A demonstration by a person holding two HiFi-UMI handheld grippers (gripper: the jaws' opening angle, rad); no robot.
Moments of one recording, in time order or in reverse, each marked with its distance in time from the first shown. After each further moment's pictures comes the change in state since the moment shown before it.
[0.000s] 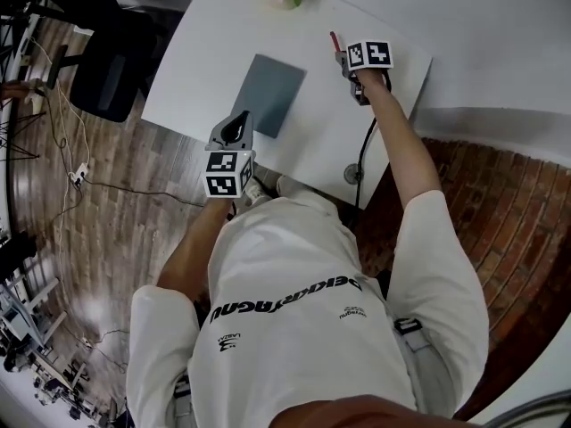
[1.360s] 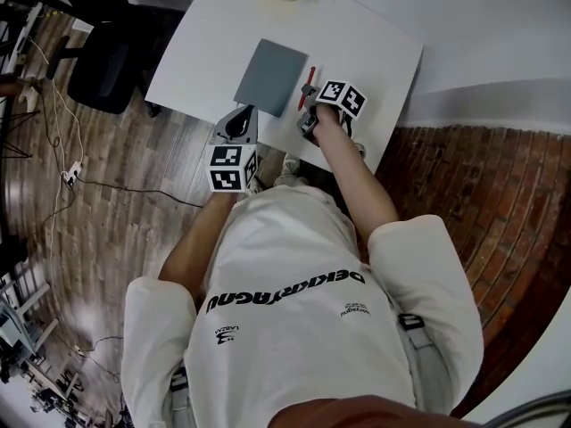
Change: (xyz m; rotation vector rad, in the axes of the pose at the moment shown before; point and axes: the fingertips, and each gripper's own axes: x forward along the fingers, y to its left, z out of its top) left arm -0.072 -0.016 -0.018 -0.033 -0.078 -0.040; right arm -0.024 0.141 -0.150 0.728 -0.195 0.076
